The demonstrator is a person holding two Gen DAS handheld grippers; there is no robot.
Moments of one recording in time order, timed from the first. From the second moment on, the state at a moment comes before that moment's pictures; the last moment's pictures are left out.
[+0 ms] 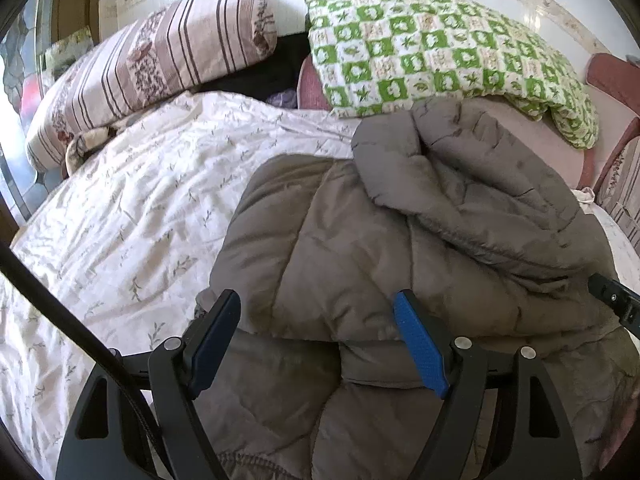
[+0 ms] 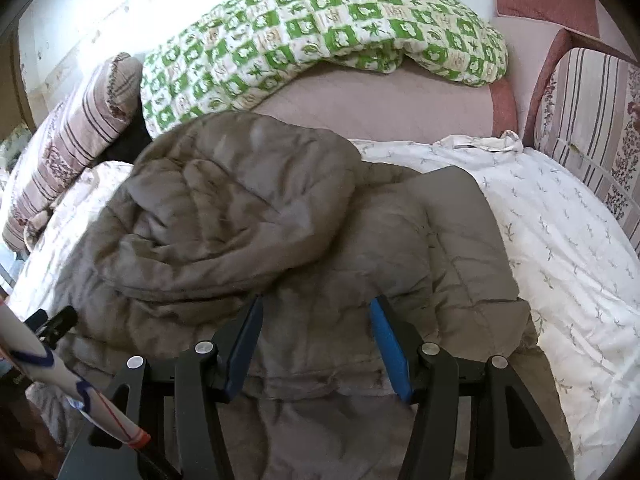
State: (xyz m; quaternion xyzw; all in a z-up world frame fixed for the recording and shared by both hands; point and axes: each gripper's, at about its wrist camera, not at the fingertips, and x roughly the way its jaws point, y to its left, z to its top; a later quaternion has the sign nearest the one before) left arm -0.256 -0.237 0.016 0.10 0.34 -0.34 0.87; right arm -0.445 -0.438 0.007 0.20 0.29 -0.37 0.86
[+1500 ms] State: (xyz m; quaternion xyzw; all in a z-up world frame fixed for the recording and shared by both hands) left arm -0.437 -0.089 -0.004 0.16 0.32 -0.38 0.85; right arm -0.597 -0.234 -0.033 0.19 0.34 -0.32 0.86
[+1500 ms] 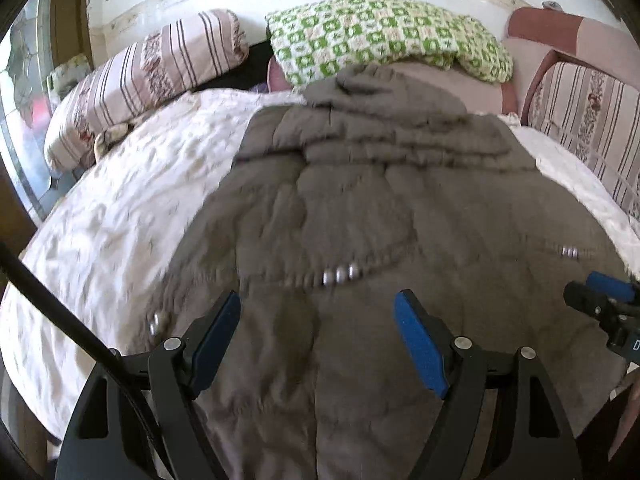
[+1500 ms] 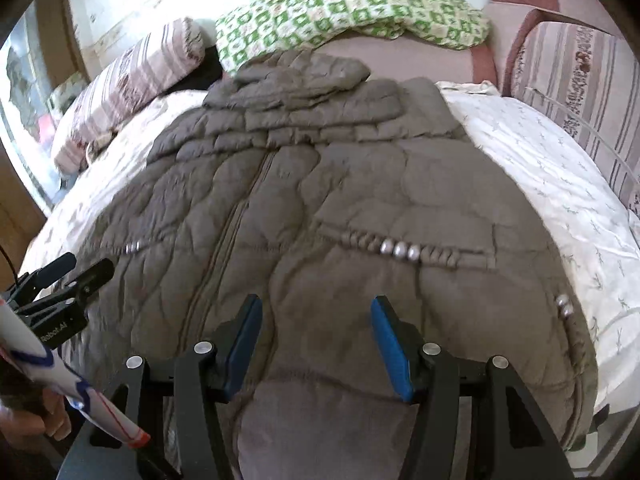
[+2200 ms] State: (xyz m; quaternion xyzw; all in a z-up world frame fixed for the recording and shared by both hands) left arm -0.444 -0.105 -0.034 0.19 0.32 -0.37 0.85; right arm -0.583 -0.229 -0.056 0.15 0.36 -0.34 0.86
